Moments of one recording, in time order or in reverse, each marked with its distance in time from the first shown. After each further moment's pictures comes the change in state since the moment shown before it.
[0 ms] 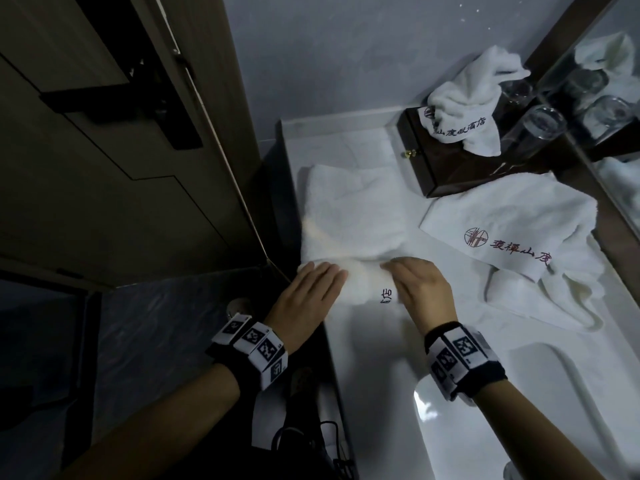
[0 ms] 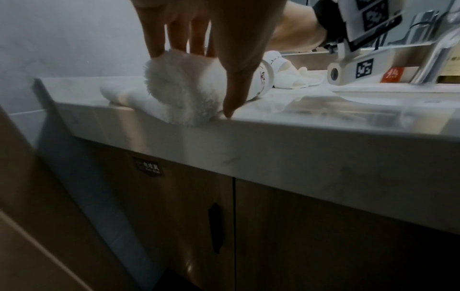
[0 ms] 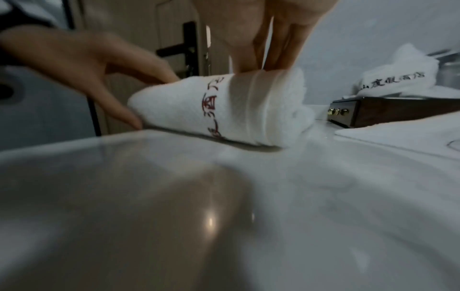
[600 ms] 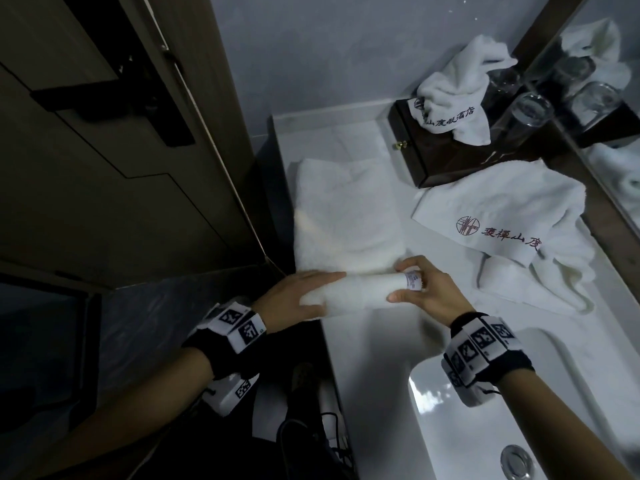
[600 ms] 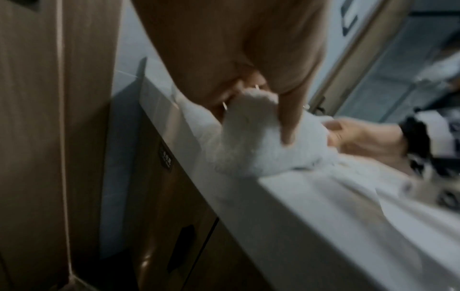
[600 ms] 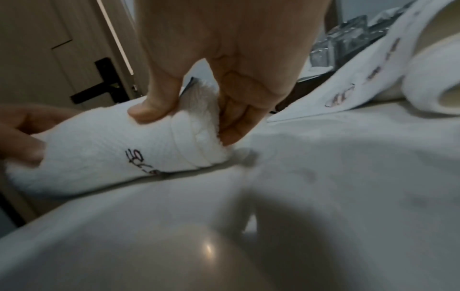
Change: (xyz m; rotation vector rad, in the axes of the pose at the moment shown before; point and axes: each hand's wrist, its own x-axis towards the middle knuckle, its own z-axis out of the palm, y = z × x) left_hand -0.004 -0.020 -0.007 -1.036 -0.319 -0.255; right_hand -0.014 0.031 -0.020 0.662 -0.499 0.669
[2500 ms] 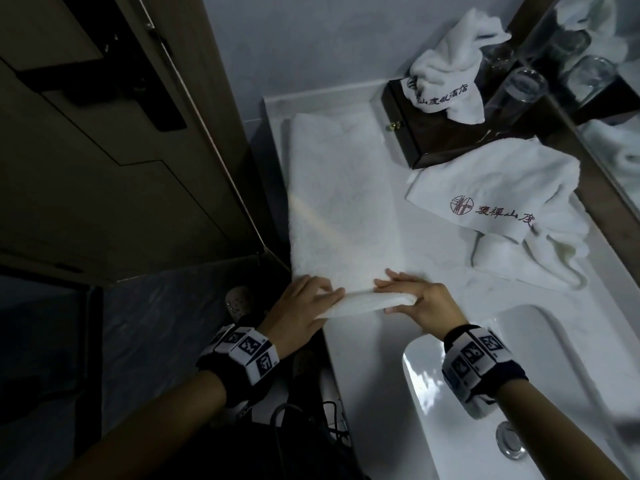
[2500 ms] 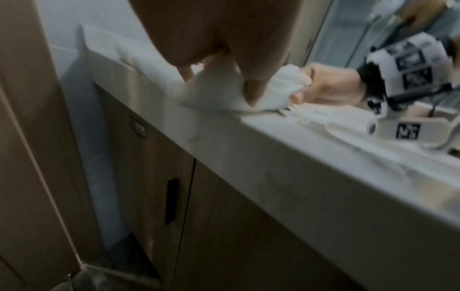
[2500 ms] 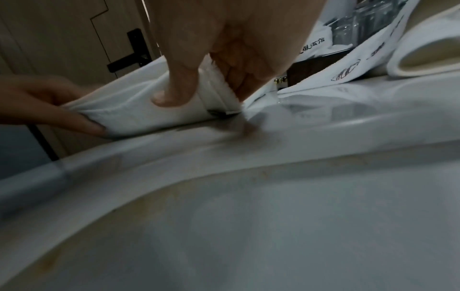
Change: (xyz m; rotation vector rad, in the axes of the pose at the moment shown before) left_hand -0.026 0.001 0.057 0.495 0.132 0.172; right_hand -0.039 0.031 0.019 -0.087 -0.080 -0.271
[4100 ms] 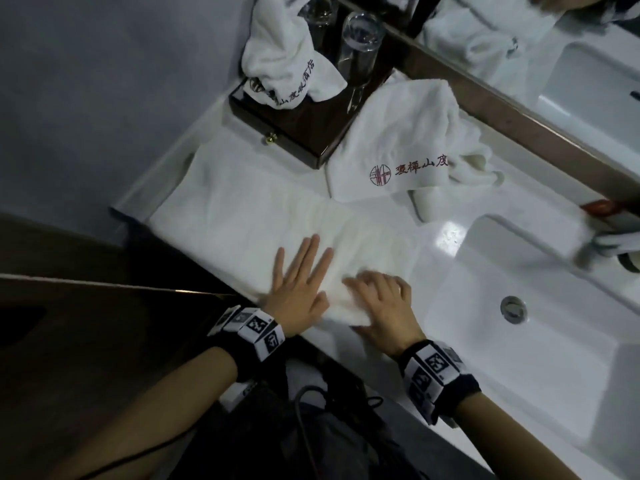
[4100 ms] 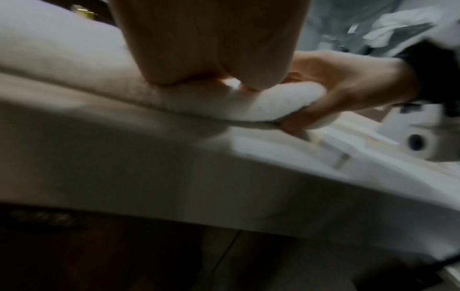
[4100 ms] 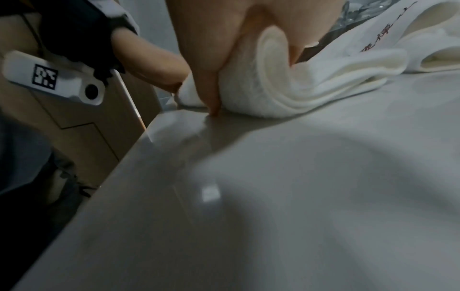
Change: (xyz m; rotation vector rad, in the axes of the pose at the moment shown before) left_hand 0.151 -0.059 -0.038 0.350 -0.443 0.381; right_hand 0.031 -0.069 0.066 -0.450 0.423 0.426
